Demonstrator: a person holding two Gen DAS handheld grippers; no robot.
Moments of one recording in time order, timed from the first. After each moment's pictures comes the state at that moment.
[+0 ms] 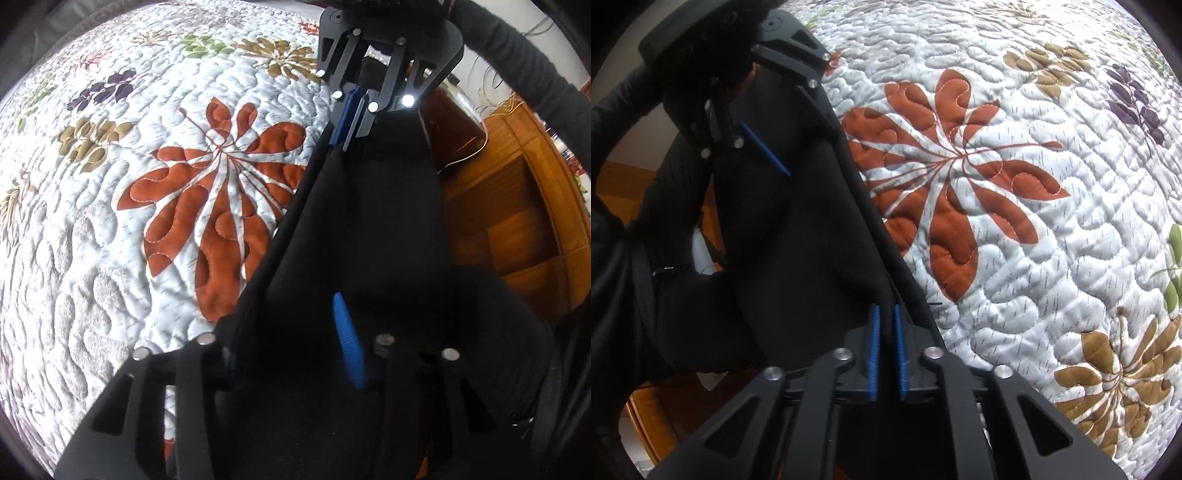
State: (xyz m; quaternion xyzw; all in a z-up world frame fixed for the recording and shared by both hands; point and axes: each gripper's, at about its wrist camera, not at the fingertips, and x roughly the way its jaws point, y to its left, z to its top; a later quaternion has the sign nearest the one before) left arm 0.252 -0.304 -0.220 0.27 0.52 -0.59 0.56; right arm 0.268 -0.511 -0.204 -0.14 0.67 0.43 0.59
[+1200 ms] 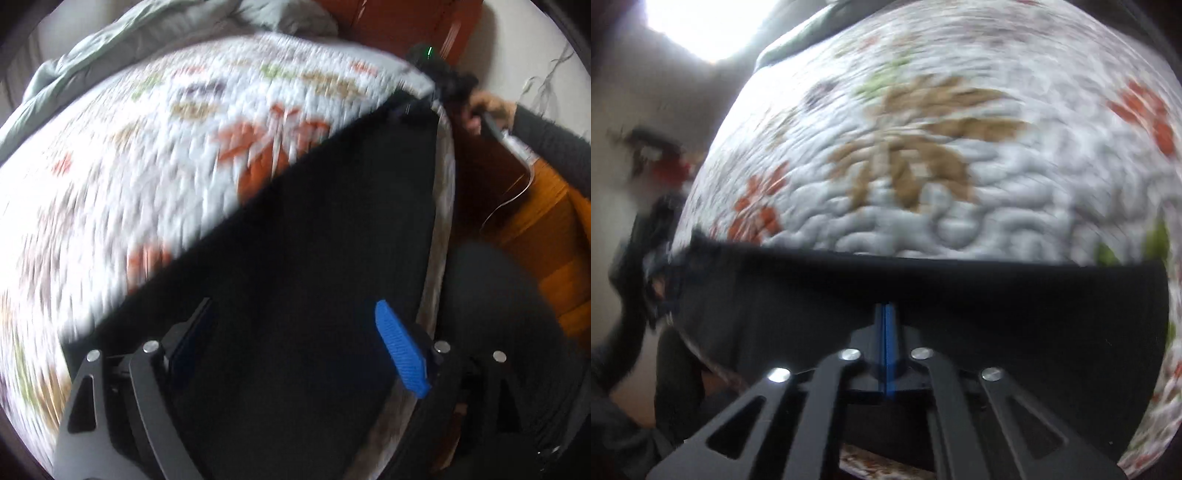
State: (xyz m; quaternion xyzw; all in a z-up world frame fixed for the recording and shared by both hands) left arm 0.163 -0.180 -0.195 0.23 0.47 -0.47 0.71; right arm 0.154 -0.695 -0.221 0.24 0.57 0.12 0.78
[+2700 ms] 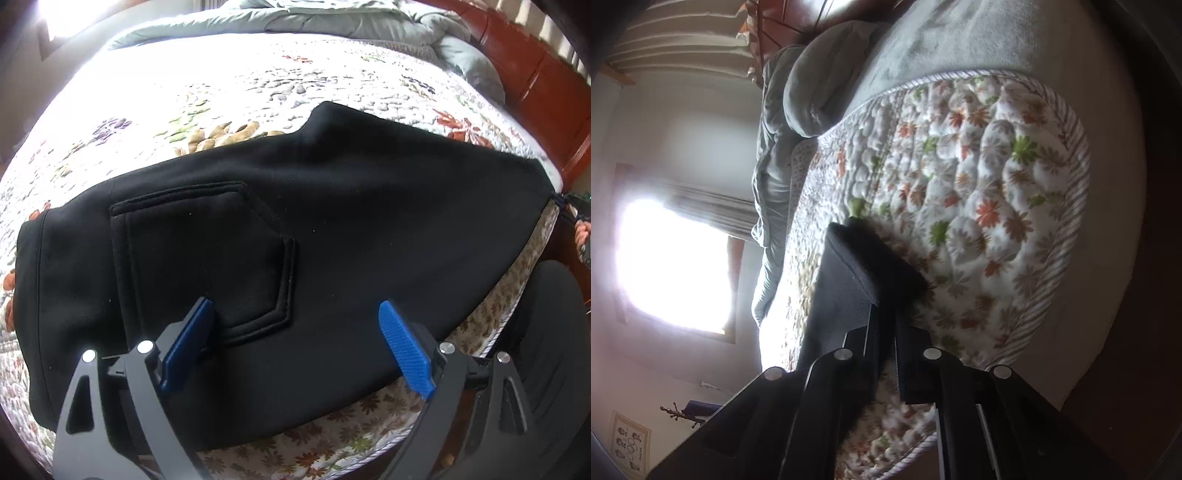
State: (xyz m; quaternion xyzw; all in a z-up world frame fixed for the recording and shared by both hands) left arm 0.128 0.020 -0.217 0.08 0.51 -0.21 0.83; right arm -0.014 -0.776 -0.265 0.59 0.25 -0.10 0.77
